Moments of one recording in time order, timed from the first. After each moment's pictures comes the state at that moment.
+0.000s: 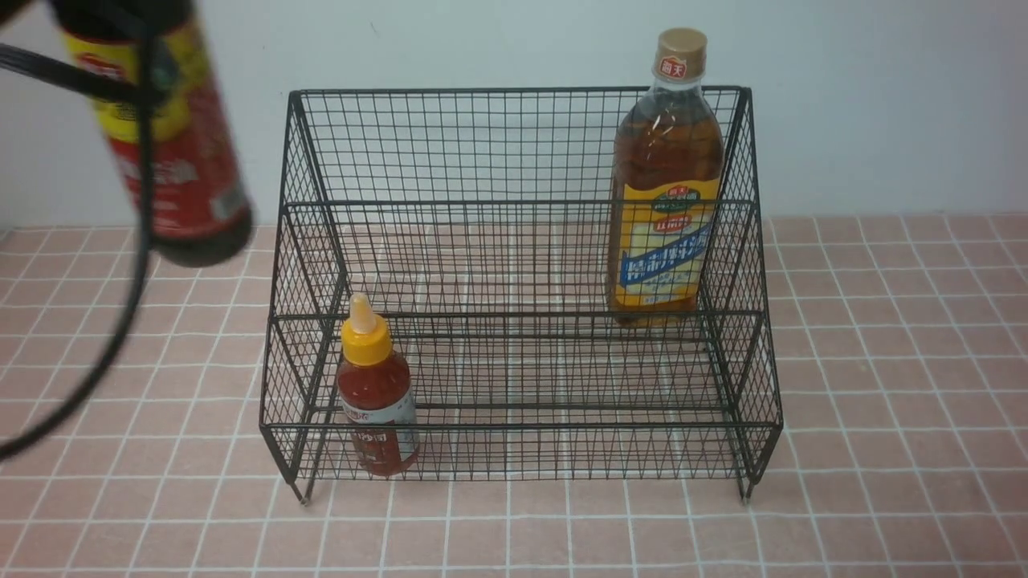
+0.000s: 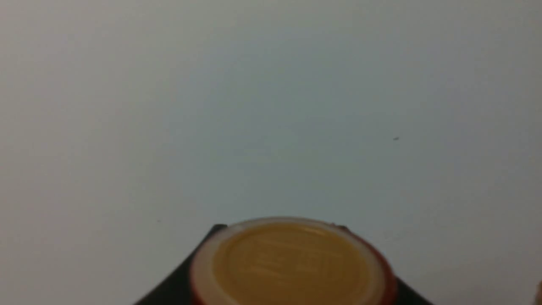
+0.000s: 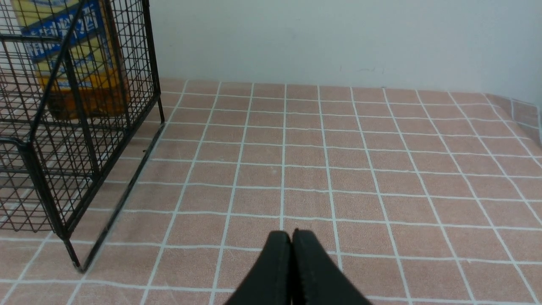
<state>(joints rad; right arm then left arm) 0.02 -0.01 0.02 -0.07 0.38 0.07 -0.30 1.16 -1.10 0.15 -0.13 -0.07</state>
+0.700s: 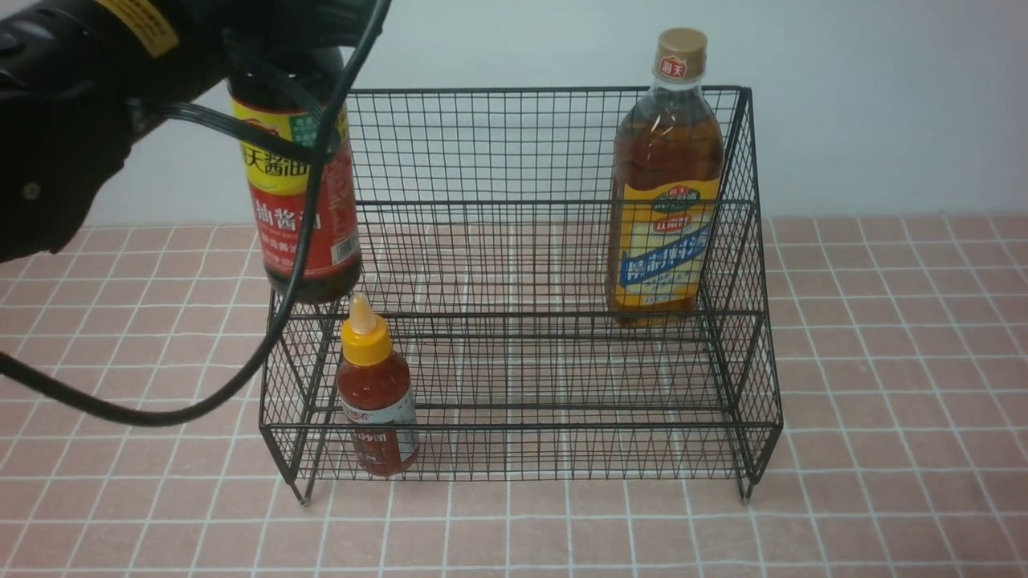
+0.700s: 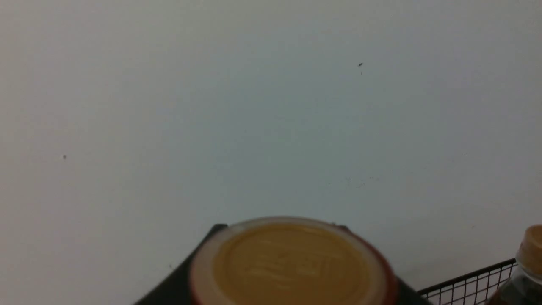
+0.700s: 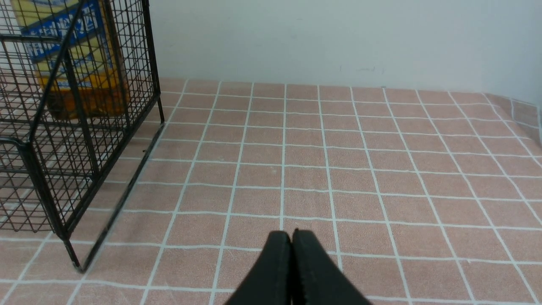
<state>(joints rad) 0.02 -0.01 0.02 -0.07 0.38 0.07 -0.34 1.34 -1.10 0.14 -0.22 -0.10</state>
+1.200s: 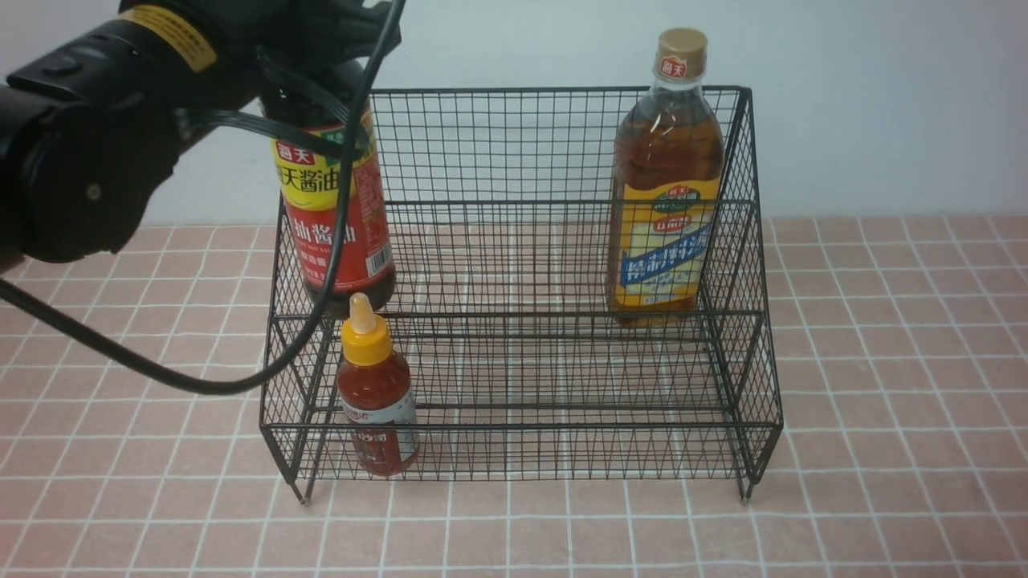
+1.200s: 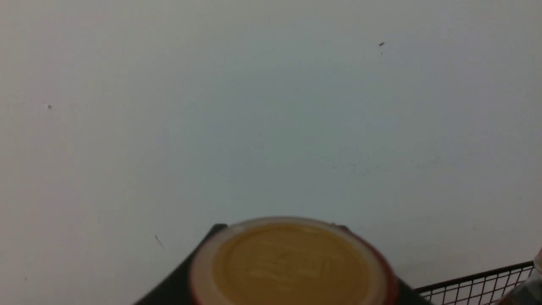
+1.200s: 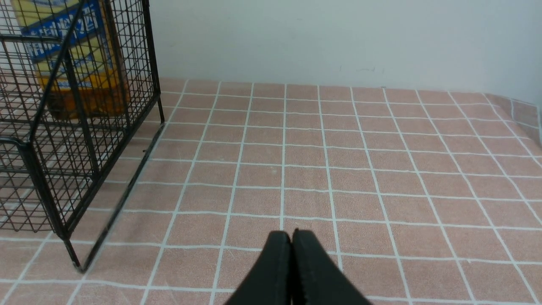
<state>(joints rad) 0.02 -0.01 0.02 -0.07 0.38 0.07 -0.34 1.41 -1.10 0.04 -0.25 -0.10</state>
